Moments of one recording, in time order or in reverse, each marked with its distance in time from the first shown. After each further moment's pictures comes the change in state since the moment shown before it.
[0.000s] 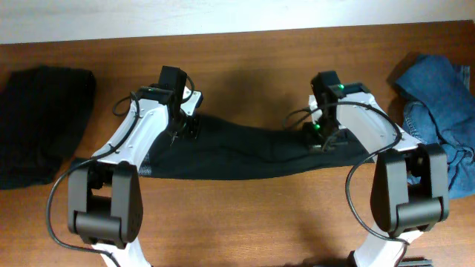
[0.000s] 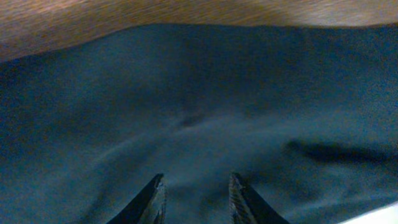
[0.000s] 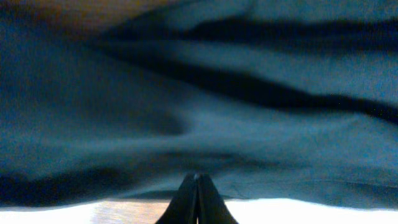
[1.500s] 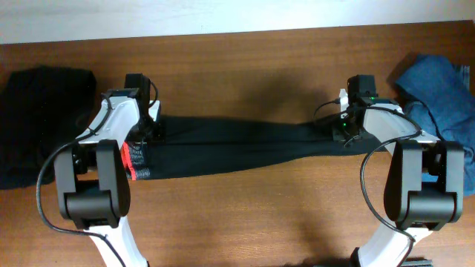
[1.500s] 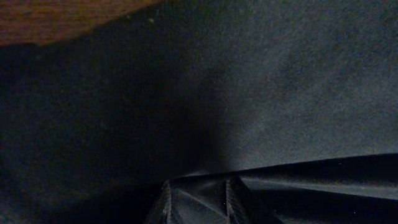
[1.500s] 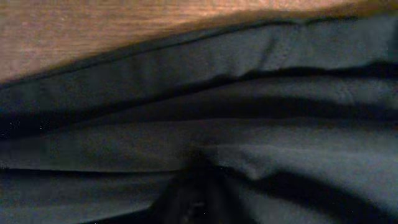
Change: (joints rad) left arm 0.215 0.133 0.024 -0.058 -0.187 -0.030; right arm -0.202 0.029 -0.132 0.420 0.119 -0.146
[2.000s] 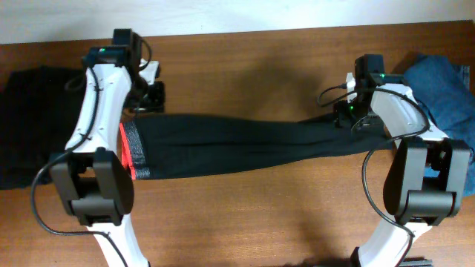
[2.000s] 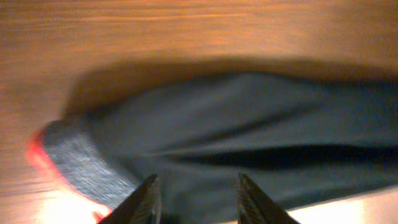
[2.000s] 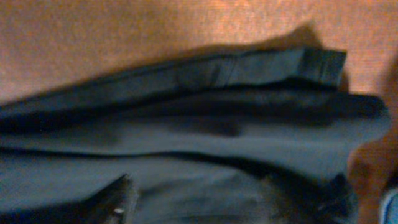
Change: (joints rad) left arm -0.053 0.022 0.490 -0.380 0.161 0.002; right arm -0.014 0.035 0.253 -0.269 -0.011 0.000
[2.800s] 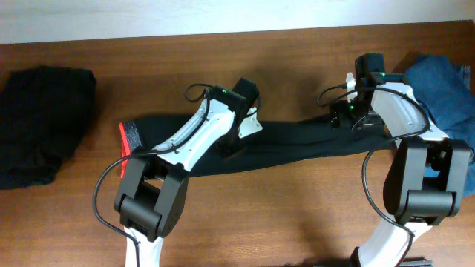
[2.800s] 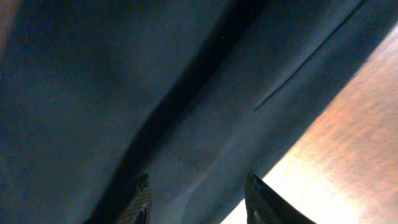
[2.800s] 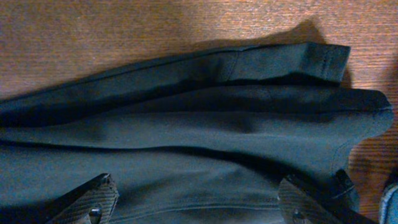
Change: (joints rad) left arm -0.510 0.004 -0.300 0.176 -0.199 0.450; right arm 0.000 0.000 0.003 -0.014 -0.006 -0.001
